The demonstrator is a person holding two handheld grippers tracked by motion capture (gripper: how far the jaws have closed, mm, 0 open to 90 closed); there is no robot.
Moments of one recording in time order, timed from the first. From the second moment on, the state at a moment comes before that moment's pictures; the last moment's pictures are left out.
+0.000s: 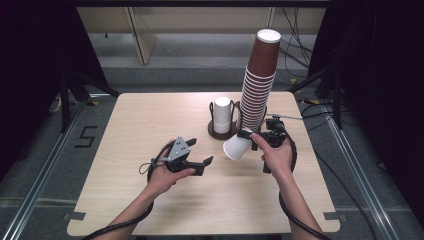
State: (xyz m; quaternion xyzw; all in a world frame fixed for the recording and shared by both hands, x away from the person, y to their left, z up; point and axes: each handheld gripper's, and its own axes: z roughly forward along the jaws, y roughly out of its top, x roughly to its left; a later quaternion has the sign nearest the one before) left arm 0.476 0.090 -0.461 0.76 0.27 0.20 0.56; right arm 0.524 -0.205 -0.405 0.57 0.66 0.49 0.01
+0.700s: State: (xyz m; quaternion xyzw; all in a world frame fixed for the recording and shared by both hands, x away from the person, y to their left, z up) left arm 0.491 0.037 -0.451 0.79 0.20 0.17 0.55; right arm 0.523 -0.206 -0.413 0.58 0.64 0.50 -0.03
